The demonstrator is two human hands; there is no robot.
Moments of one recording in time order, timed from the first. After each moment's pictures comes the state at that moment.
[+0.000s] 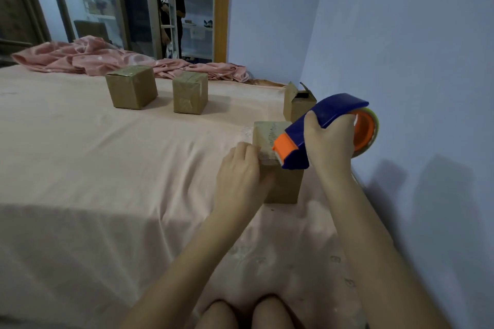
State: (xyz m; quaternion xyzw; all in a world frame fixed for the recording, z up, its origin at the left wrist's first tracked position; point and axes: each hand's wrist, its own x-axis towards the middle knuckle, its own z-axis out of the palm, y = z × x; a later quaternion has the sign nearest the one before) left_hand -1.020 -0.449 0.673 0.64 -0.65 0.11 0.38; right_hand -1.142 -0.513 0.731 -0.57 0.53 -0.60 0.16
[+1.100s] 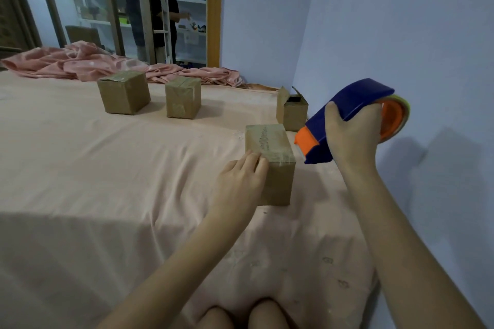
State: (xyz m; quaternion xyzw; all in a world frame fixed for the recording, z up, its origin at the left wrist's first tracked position) left_hand -1.026 -0.447 0.674 0.59 -0.72 0.23 0.29; right_hand -1.183 -0.519 0.754 -0.57 0.50 -0.64 0.10
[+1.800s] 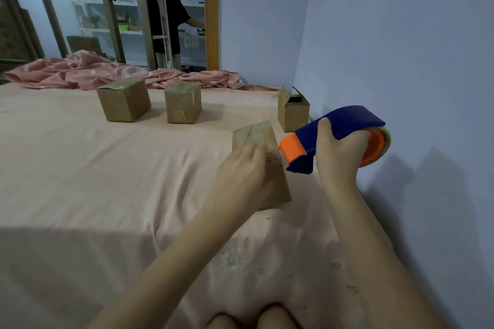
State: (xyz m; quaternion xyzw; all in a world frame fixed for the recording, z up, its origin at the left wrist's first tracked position) left_hand -1.020 -0.455 0.699 0.60 -0.73 0.13 0.29; right_hand -1.164 -0.526 0.717 -0.47 0.49 -0.70 0.21
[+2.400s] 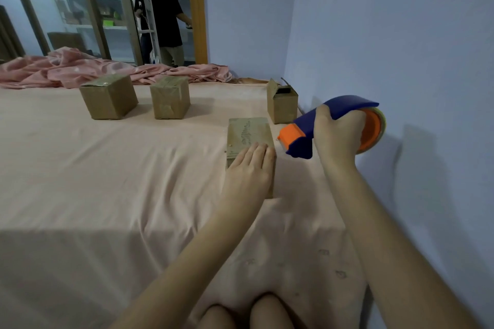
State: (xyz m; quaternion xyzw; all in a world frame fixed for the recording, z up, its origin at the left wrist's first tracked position) left_hand -1.052 -0.465 0.672 0.56 -0.74 0.28 0.23; right_hand -1.186 -0.540 0.729 -0.48 0.55 -0.66 0.17
